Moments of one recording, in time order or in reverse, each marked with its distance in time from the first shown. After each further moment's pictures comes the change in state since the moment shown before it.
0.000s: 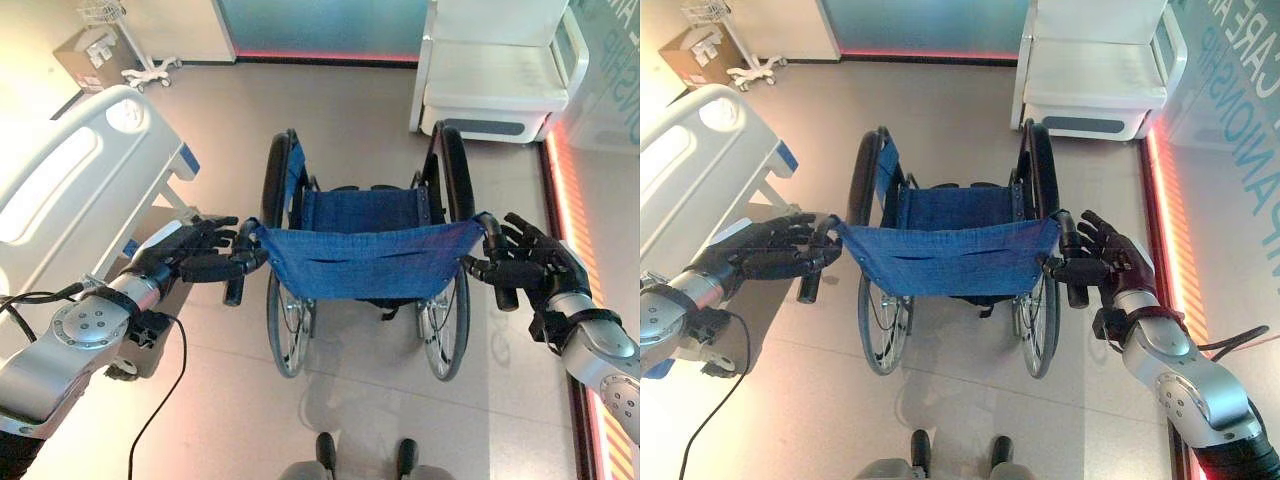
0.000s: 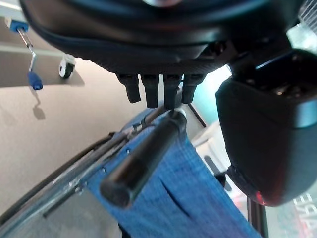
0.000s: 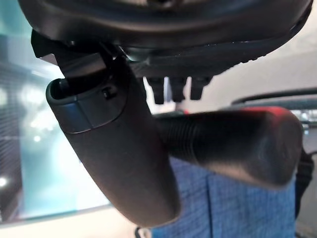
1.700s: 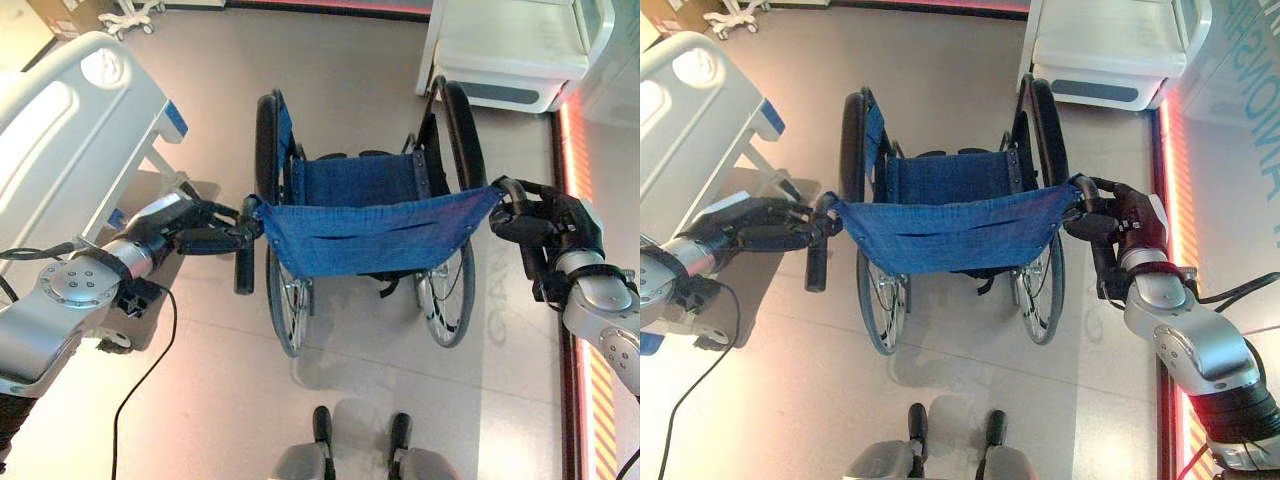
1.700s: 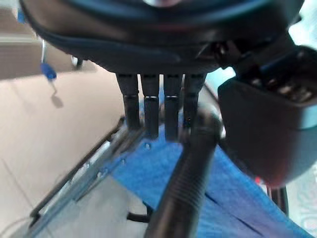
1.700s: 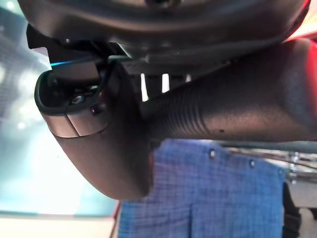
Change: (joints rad) left arm -0.201 0.094 -0.061 0.043 -0.007 0.099 -0.162; right arm -0.268 -0.065 0.066 0.090 -0.077 0.156 -0.095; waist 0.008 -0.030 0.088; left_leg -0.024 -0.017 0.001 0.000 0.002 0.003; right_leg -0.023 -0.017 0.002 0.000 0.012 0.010
